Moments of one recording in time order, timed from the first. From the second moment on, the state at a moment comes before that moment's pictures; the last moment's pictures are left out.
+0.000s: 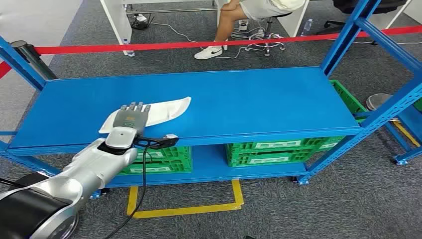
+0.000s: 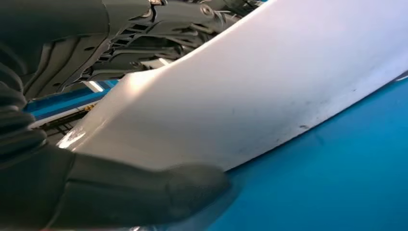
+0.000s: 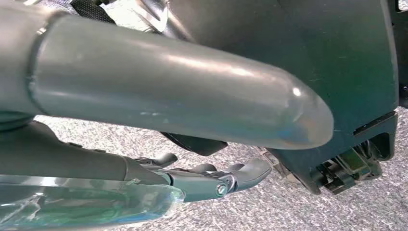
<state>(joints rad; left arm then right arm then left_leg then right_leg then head) -0.84 -0.14 -0.46 -0.40 -1.45 0.15 0.33 -0.11 0.04 0.81 -0.20 0.06 0.16 -0.16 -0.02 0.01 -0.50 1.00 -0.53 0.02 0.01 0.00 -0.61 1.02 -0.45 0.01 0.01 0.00</state>
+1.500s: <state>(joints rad) -0.60 -0.12 -0.26 -0.64 -0.98 0.33 -0.27 -0.07 0.04 0.80 -0.20 0.06 0.12 -0.23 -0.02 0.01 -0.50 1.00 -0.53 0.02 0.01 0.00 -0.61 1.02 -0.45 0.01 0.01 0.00</state>
